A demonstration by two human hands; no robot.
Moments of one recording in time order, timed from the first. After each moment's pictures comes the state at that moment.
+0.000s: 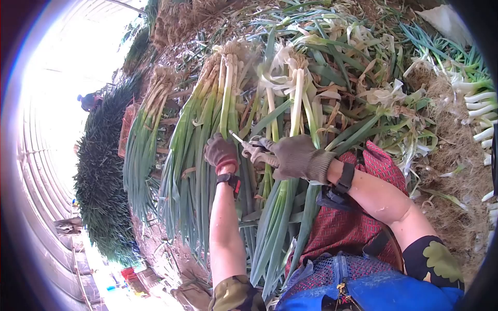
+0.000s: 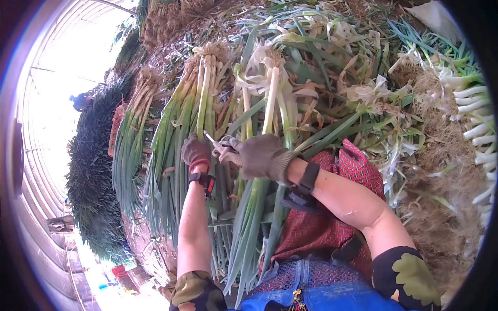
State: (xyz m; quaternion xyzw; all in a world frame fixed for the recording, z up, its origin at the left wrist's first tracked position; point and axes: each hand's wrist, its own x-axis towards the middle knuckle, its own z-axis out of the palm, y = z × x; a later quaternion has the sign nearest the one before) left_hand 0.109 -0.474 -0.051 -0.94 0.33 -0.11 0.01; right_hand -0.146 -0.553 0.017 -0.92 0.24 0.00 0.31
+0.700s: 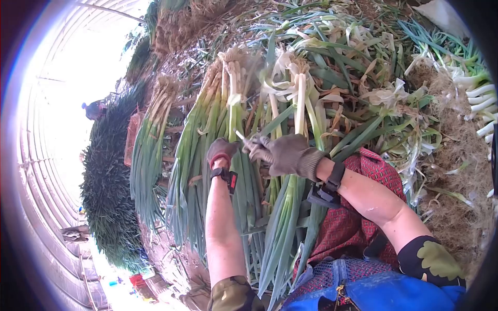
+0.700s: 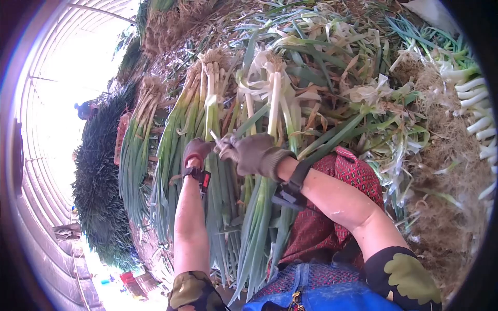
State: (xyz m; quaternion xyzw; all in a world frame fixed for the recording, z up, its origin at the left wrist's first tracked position) left_hand 0.139 -0.503 -0.016 -0.94 0.30 0.15 0.09; right_hand -0.117 -0.562 0.016 -0.90 0.27 -0.01 0.33
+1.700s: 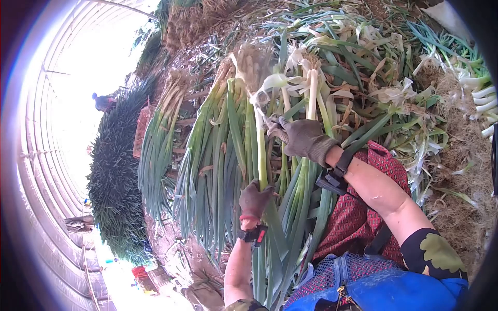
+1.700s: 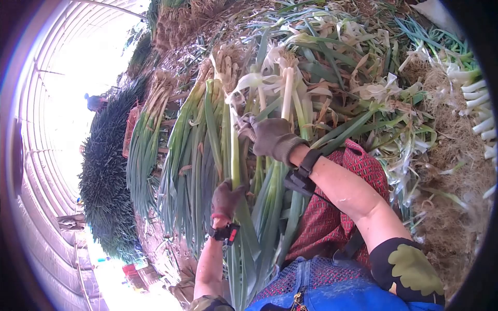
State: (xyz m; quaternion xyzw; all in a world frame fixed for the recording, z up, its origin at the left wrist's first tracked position) left_hand 0.009 -0.353 -0.007 -0.93 0.31 0.20 -0.06; right_hand -0.108 -0.572 -0.013 -0.89 0.34 -0.06 0.28
